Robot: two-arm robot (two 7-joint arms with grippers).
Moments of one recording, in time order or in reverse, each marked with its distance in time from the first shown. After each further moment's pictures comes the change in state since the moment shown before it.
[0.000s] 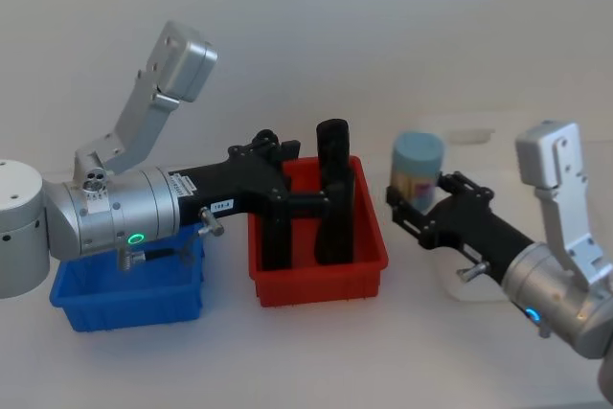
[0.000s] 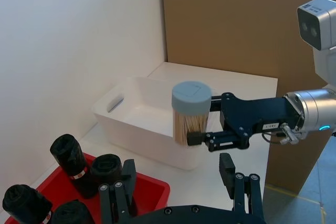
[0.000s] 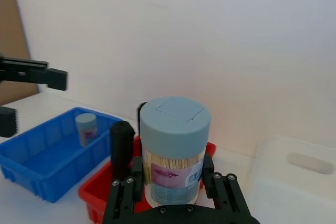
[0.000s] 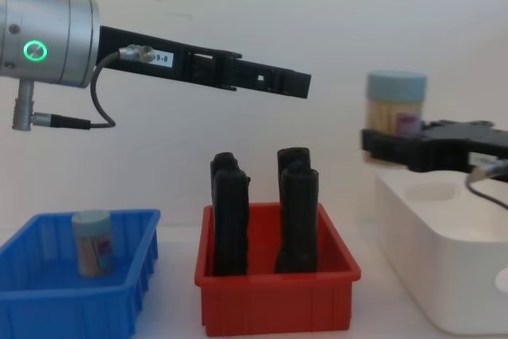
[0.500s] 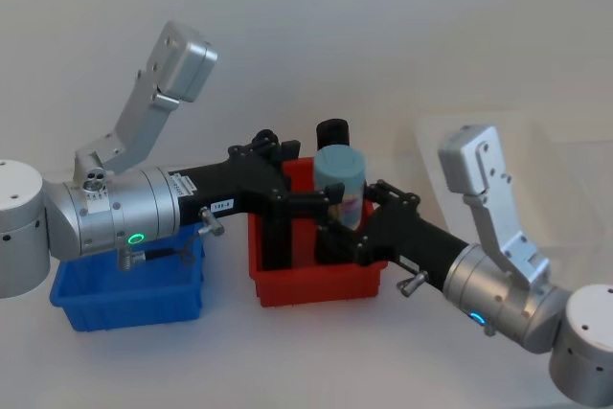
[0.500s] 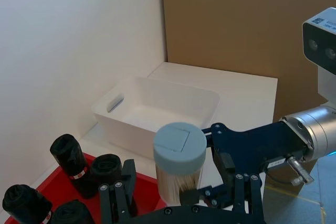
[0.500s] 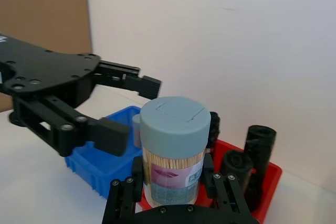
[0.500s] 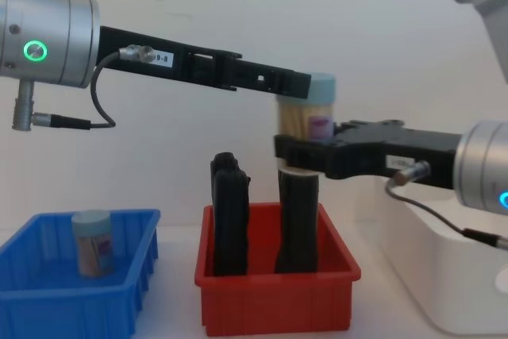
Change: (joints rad) left arm 0.000 0.000 0.000 0.000 0.000 0.000 0.000; right arm 0.066 -0.078 -0.068 0.049 -0.078 0.004 0.176
